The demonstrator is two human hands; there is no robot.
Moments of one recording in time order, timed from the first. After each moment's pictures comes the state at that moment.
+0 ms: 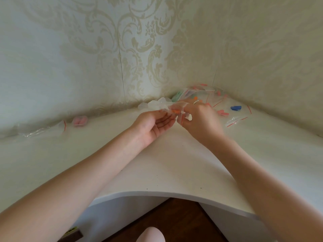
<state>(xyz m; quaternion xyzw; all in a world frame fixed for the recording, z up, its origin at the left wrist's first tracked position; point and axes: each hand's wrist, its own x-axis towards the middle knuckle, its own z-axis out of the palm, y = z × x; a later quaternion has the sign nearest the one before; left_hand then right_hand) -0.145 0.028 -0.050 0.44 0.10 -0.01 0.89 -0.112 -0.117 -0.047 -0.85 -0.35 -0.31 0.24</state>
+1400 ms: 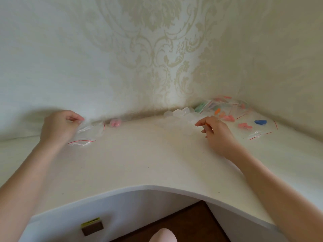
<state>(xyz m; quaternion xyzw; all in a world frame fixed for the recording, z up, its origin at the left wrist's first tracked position) -0.264 0.270 -0.067 0.85 0.30 0.36 0.26 -0.084 -0.114 -0.074 -0.87 -0.30 -0.09 0.39</state>
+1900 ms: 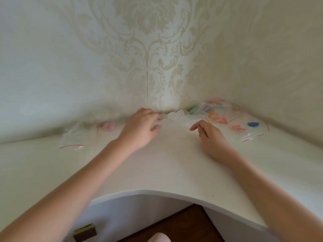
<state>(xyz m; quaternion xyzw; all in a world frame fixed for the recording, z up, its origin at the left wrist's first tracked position) -0.182 0.101 -0.048 0.94 -0.04 0.30 0.13 -0.089 -0.116 -0.075 -0.87 -0.28 -0.07 0.39</state>
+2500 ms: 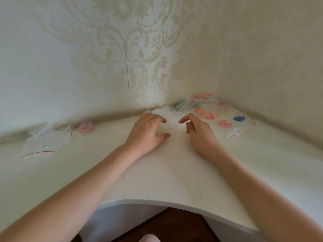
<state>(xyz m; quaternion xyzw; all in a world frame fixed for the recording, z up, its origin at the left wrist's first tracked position) -0.135 0.060 -0.083 0.94 -0.06 0.29 0.19 -0.083 -0.117 -0.073 -0.87 -0.25 -0.09 0.41</state>
